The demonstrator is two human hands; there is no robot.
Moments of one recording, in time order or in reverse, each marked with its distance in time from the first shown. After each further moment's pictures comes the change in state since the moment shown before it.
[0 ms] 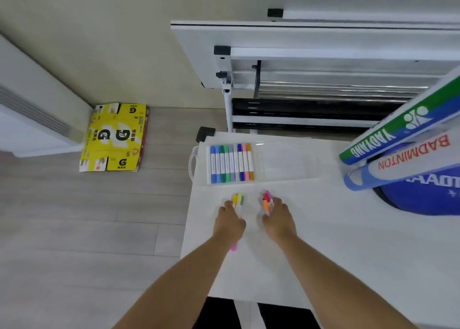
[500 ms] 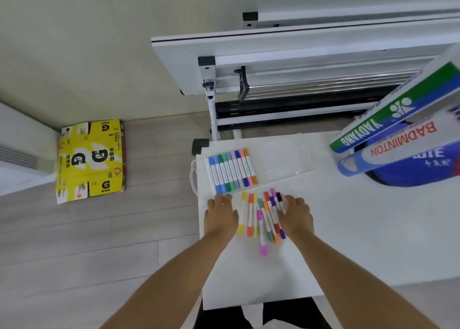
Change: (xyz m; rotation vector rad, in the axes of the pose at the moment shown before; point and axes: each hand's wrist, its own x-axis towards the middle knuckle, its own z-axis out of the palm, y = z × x) left_hand 0.035 -0.024 -0.066 0.426 0.077 0.414; right_hand -0.007 -0.010 -0.004 -0.197 0.192 0.127
